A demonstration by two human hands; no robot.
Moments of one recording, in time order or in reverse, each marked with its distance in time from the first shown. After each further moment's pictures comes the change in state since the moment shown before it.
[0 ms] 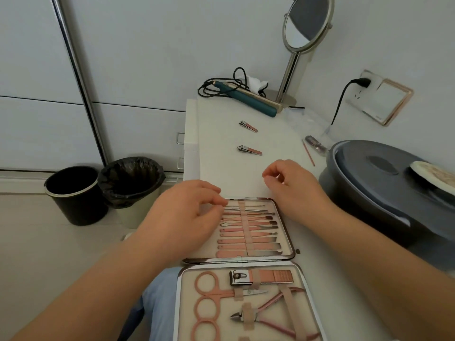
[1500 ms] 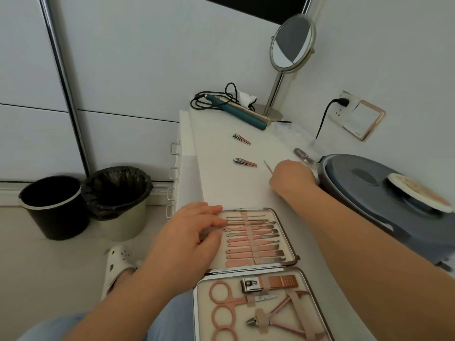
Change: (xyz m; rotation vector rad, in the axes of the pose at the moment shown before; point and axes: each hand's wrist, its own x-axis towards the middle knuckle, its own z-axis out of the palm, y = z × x) left_hand -0.023 -0.016 0.010 -0.223 0.061 0.043; right_hand 0.055 -0.006 -0.003 -0.608 -0.074 0.391
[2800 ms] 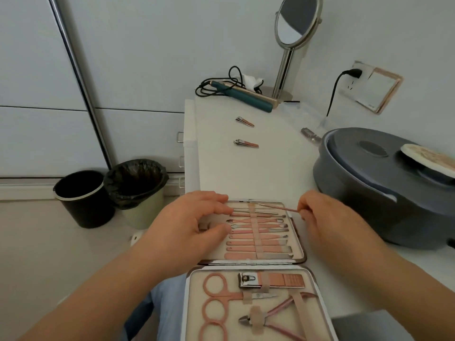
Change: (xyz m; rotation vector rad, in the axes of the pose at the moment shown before) left_hand -0.010 0.023 0.000 0.124 -0.176 0.004; right_hand -0.133 0.075 0.015 0.317 0.030 -0.296
